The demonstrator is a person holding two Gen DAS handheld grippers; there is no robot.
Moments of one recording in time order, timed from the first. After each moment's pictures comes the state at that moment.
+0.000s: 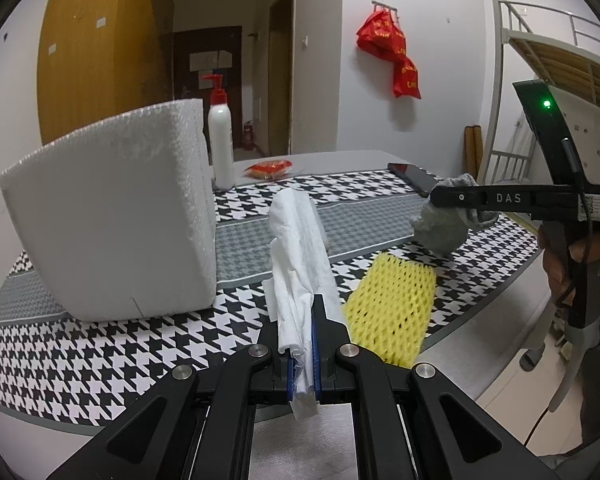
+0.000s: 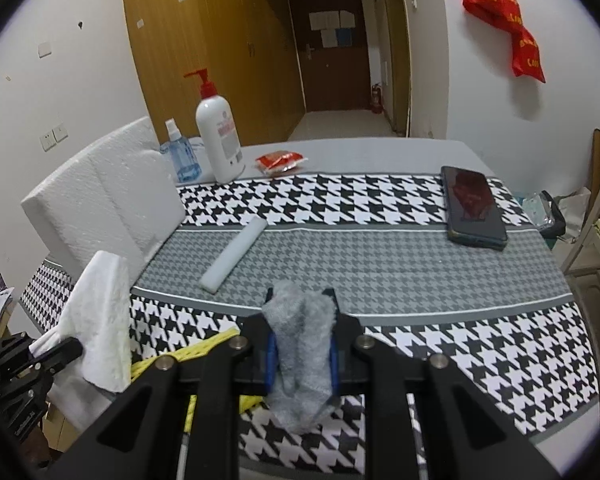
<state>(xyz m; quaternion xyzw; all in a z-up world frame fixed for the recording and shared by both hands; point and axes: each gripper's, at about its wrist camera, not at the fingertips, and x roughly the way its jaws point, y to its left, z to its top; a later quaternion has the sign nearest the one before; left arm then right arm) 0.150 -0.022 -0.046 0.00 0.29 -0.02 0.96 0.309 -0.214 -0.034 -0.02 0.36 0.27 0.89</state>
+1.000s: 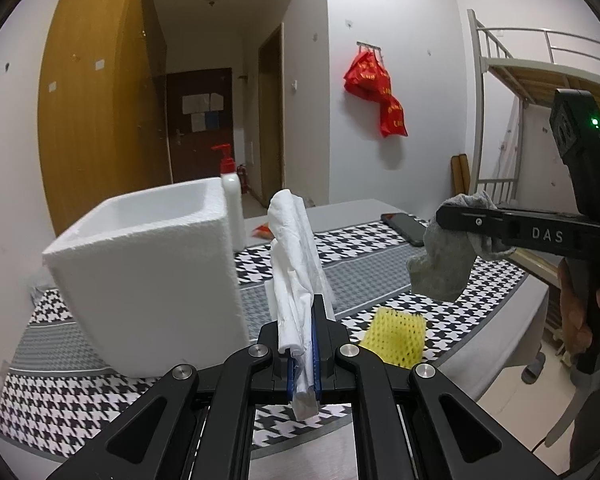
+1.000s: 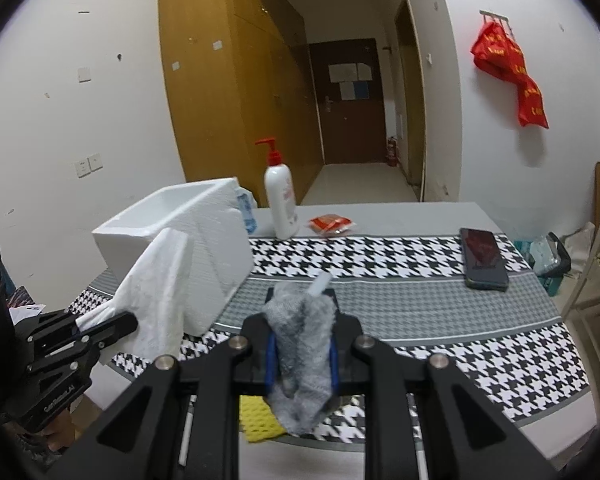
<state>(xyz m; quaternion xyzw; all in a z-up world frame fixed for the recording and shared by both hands) 0.123 0.001 0.004 0.02 0.22 -0.04 0.97 0.229 -0.190 0.029 0.00 0.26 0.30 0.92</state>
